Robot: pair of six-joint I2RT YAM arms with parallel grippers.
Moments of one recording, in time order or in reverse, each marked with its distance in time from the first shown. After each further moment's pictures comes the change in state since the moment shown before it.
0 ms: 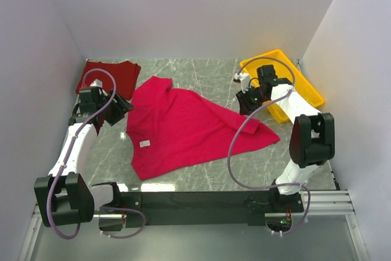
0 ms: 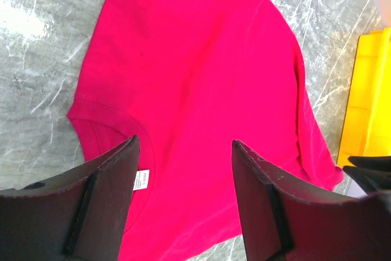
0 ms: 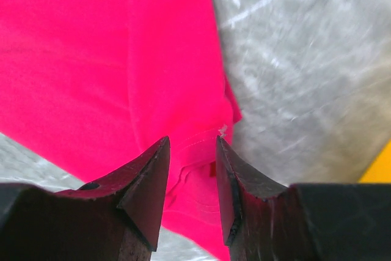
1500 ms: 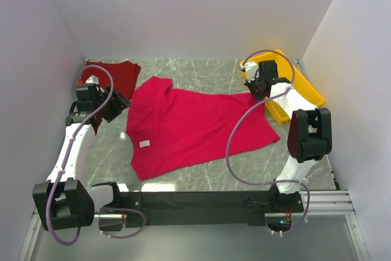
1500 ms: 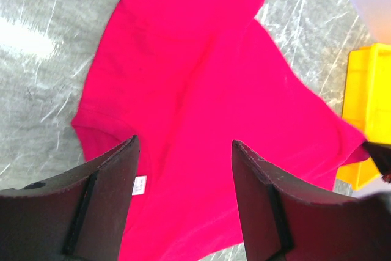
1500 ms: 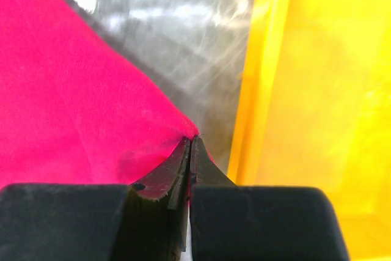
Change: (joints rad) left arm -0.003 -0.033 0.053 -0.031 -0.046 0.000; right arm -0.024 0.075 0.022 0.269 0.376 0.059
